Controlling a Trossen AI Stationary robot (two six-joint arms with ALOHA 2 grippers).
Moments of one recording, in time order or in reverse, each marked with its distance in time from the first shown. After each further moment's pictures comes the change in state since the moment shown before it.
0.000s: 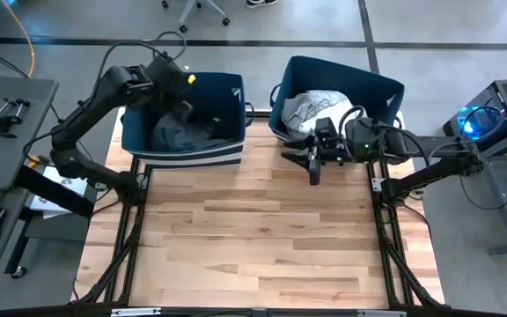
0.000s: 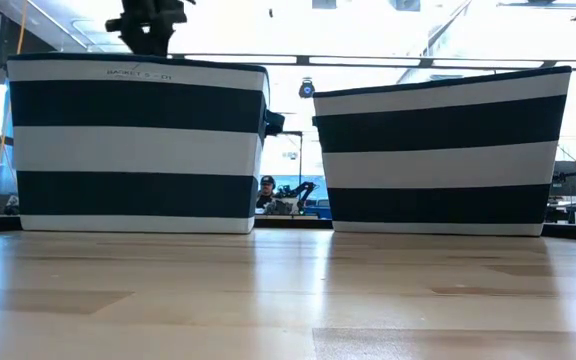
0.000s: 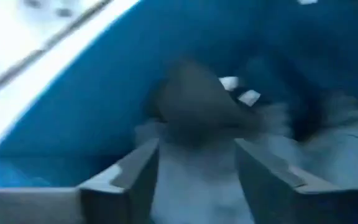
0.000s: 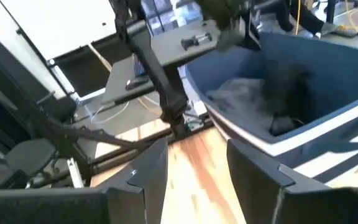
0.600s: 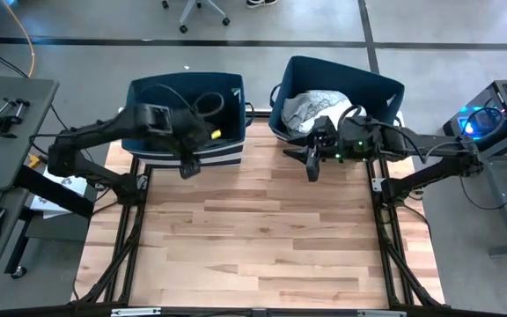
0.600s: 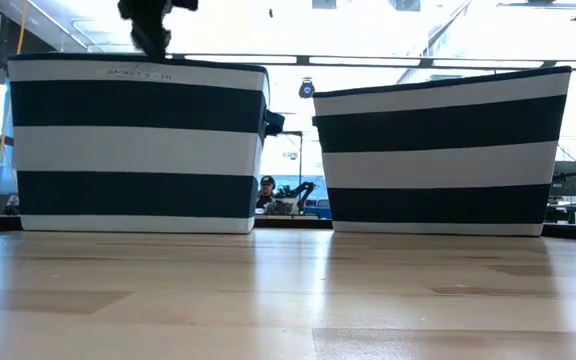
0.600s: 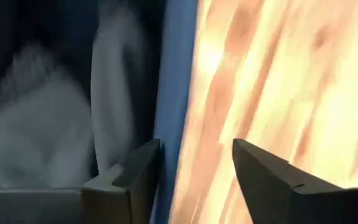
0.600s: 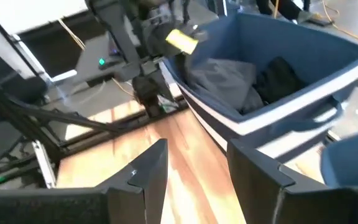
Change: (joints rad) left arm -0.382 -0.055 -0.250 0.074 0.373 0.127; right arm -0.039 0.000 0.000 -0.111 0.021 -0.037
